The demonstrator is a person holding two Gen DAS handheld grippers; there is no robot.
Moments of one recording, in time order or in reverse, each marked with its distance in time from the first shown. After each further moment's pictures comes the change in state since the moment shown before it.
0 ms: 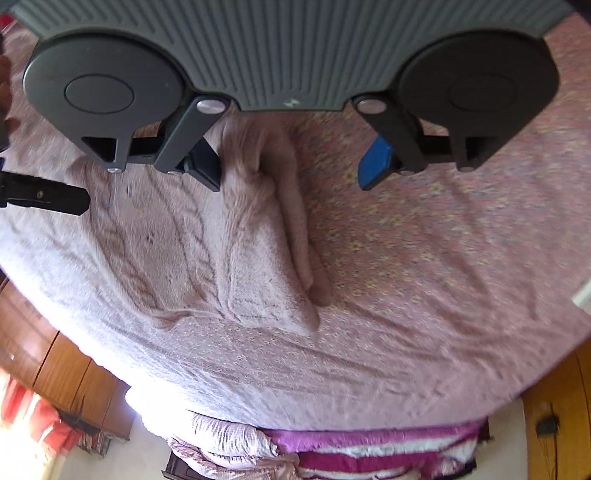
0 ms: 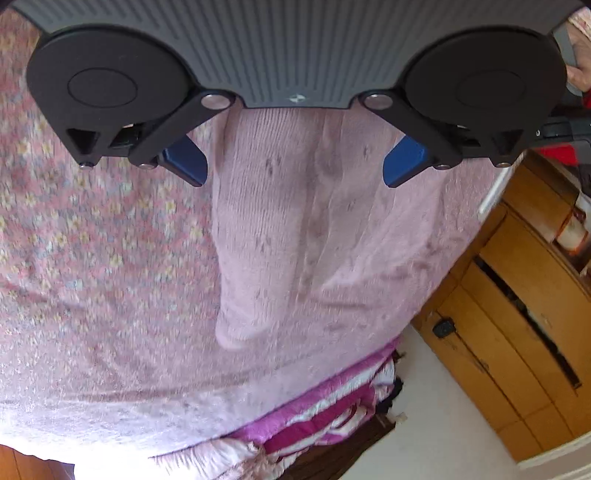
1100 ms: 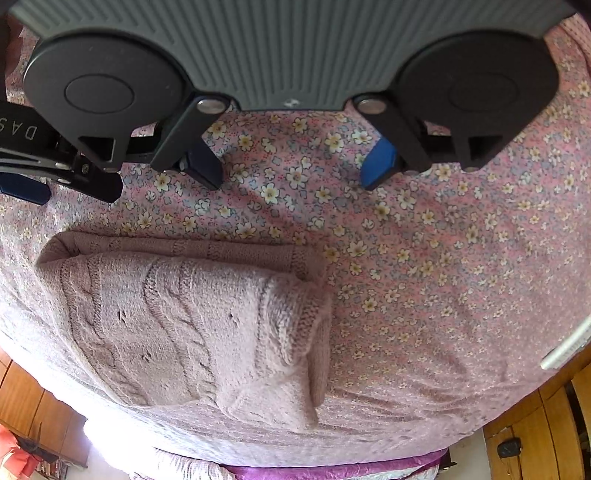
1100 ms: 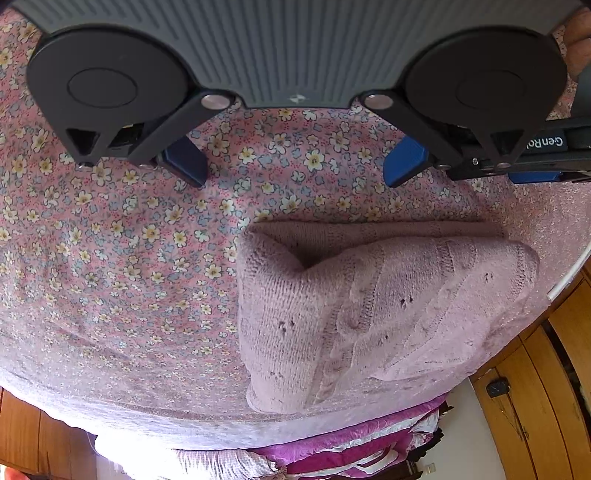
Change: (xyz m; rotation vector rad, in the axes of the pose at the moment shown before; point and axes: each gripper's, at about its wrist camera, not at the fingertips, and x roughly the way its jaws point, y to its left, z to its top) left arm 0.022 -0.044 -0.067 -0.052 0.093 0.161; right arm 0.030 0.018 -0.075 -0.164 0.035 -0.283
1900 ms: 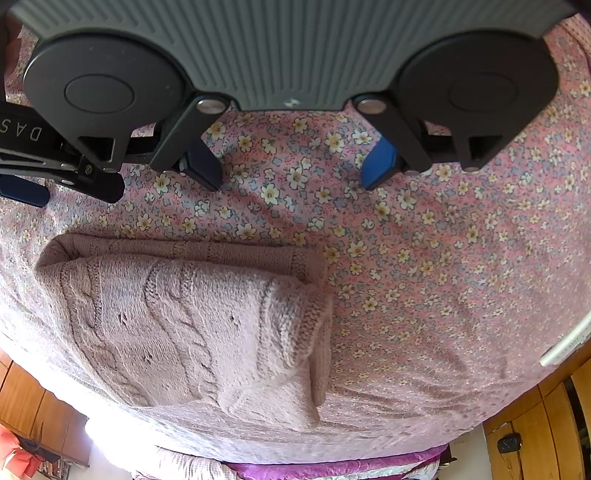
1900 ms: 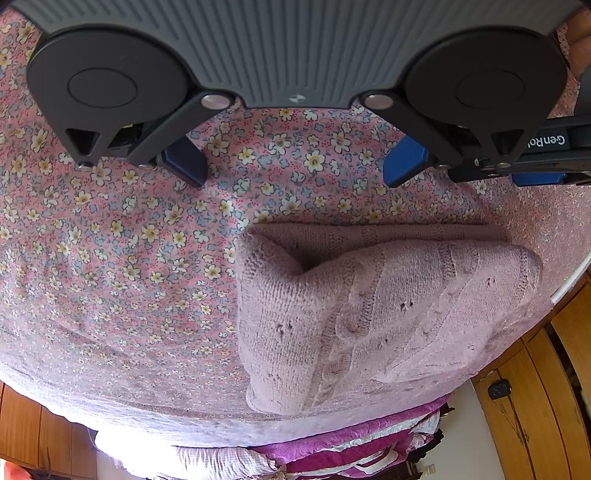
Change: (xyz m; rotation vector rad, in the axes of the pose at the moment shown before) left arm 0.000 -0.003 -0.003 0.009 -0.011 0.005; right arm 0.005 0.001 0.000 -0.015 -0.003 -0.011
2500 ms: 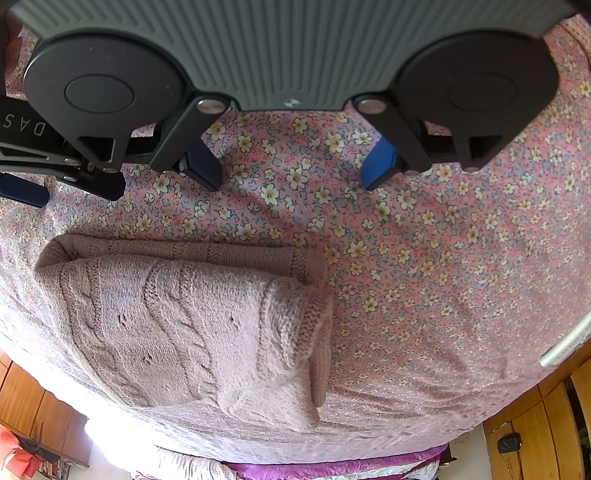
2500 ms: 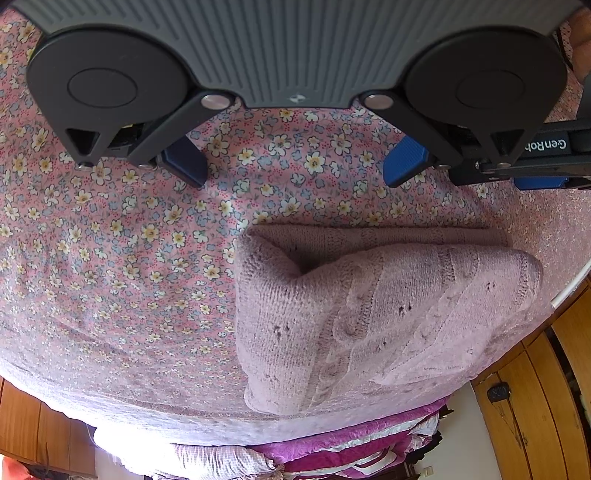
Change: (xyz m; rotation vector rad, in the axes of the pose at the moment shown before) left arm 0.000 0.000 0.000 0.000 0.000 0.000; right arm 0.002 0.000 0.000 -0.014 -0.001 -0.006
